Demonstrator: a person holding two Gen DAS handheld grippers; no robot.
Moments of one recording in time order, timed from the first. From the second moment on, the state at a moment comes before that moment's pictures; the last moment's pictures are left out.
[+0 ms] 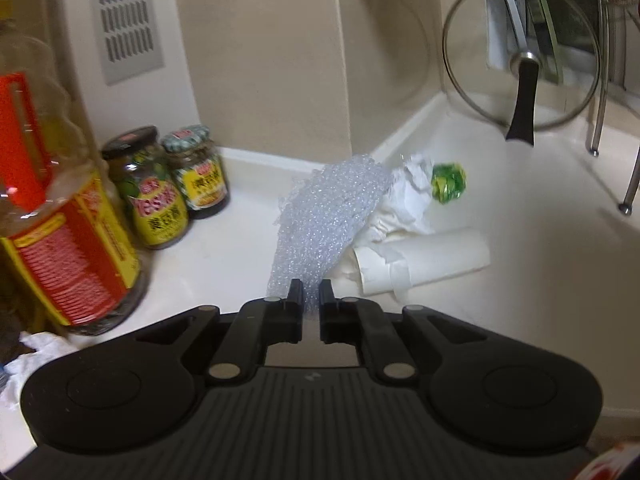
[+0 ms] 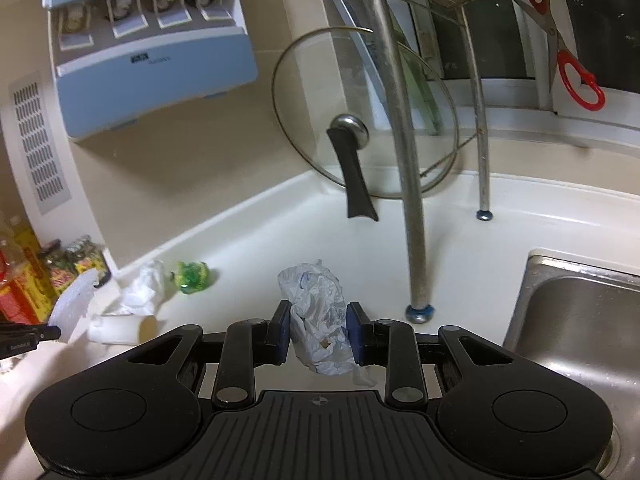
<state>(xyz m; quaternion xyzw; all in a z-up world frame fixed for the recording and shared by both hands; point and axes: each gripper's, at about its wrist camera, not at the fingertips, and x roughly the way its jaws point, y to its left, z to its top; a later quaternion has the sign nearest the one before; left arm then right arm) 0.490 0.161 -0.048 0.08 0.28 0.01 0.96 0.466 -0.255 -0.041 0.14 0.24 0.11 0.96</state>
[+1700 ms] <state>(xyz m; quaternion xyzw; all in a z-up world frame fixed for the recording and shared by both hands) 0.225 0.043 -0.059 -0.09 0.37 0.07 0.92 0.299 -0.175 -0.074 0.08 0.33 0.41 0.85</state>
